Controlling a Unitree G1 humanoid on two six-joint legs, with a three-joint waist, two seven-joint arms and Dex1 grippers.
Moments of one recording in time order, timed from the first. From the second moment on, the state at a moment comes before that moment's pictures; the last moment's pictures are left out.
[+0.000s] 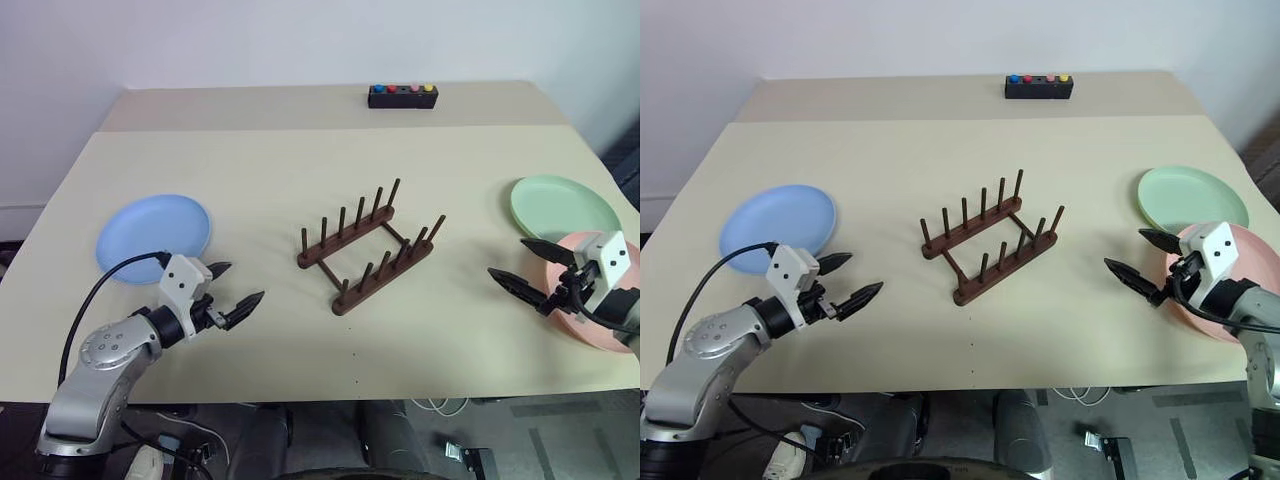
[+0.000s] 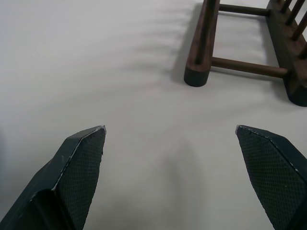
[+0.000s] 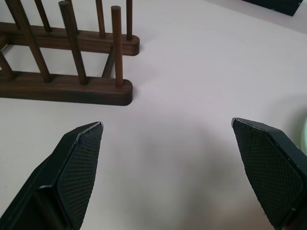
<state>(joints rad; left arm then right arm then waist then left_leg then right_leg) 0.10 0.59 0.15 -0.43 -0.40 0.43 -0.67 0.00 -0.79 -0.44 0.03 0.45 0.21 0.99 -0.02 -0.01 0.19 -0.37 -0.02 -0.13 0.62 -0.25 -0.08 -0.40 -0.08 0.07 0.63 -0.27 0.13</state>
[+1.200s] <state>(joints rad) -0.06 0.57 -0.25 -0.34 -0.27 0.40 -0.83 0.25 -0.70 -0.31 -0.32 0.43 0.26 0.86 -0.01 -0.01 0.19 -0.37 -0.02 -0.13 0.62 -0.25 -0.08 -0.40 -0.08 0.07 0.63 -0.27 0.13</state>
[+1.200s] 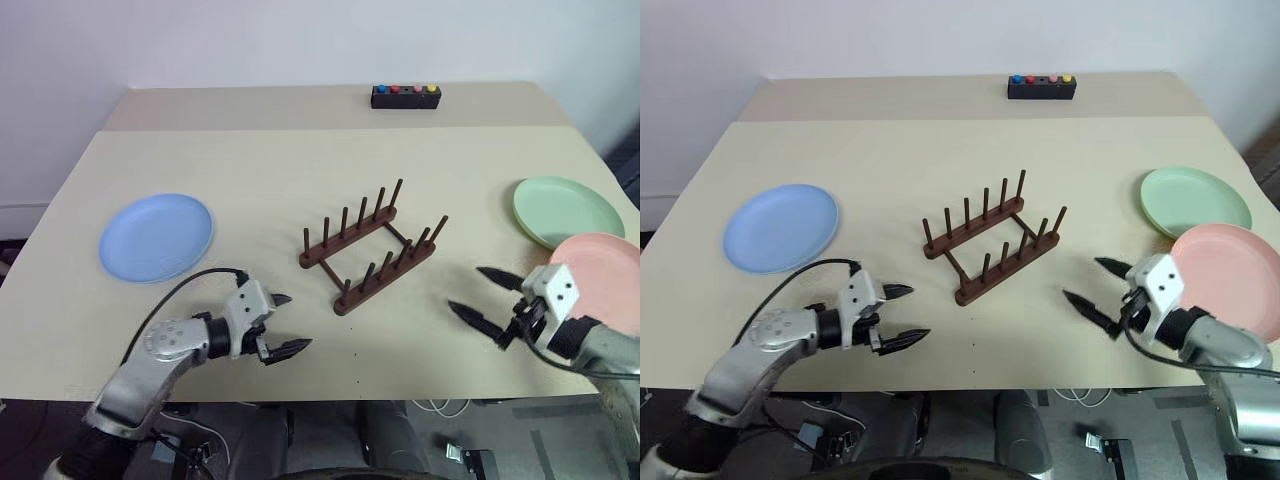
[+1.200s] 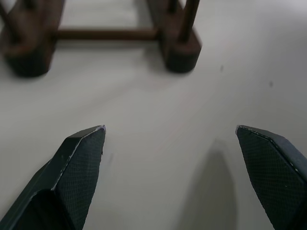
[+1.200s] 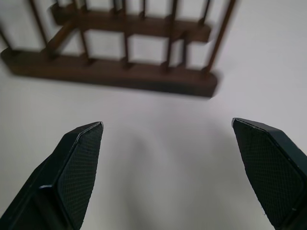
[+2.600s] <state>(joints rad) -0.21 0.36 -0.35 -0.19 -0.16 0.39 -0.74 0.31 -0.67 -0.29 -0.40 0.42 0.25 0.81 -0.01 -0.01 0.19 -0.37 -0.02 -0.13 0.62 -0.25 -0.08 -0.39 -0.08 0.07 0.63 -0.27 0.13</state>
